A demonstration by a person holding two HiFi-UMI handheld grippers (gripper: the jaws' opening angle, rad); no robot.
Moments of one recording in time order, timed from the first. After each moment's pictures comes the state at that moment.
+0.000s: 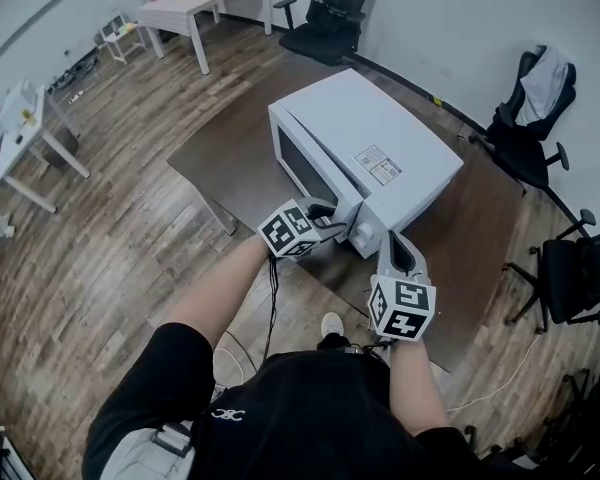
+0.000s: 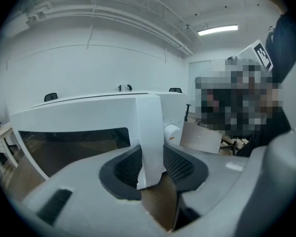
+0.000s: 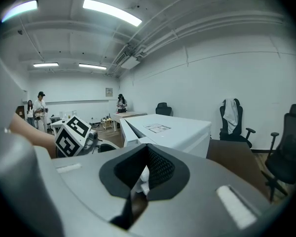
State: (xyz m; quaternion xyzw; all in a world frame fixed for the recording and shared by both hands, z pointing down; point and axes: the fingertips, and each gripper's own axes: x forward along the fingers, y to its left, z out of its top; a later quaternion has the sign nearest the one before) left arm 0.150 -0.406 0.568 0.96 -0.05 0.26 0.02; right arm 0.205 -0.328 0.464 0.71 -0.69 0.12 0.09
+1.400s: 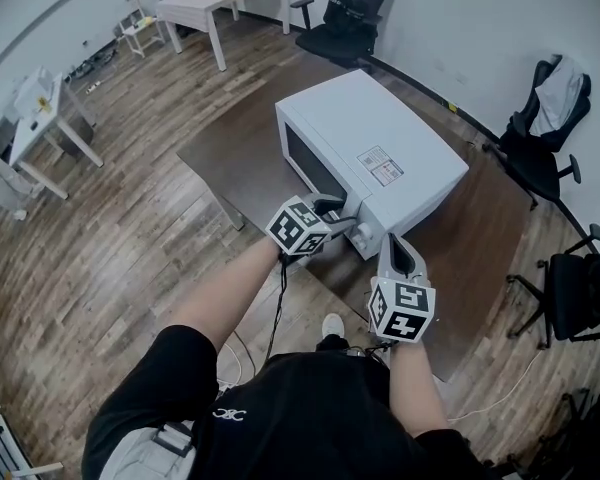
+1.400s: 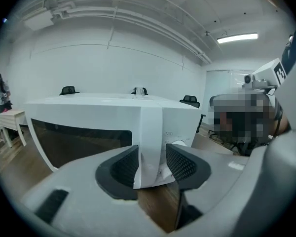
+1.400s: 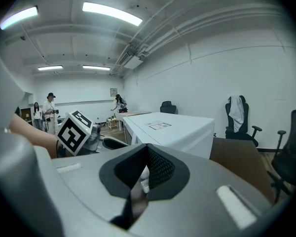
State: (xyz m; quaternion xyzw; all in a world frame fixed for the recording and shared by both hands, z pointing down) left arm 0.168 -0.418 0.553 0.96 -0.13 0.23 0.08; right arm 0.215 -0.329 0.474 0.68 -0.71 0.13 0.08
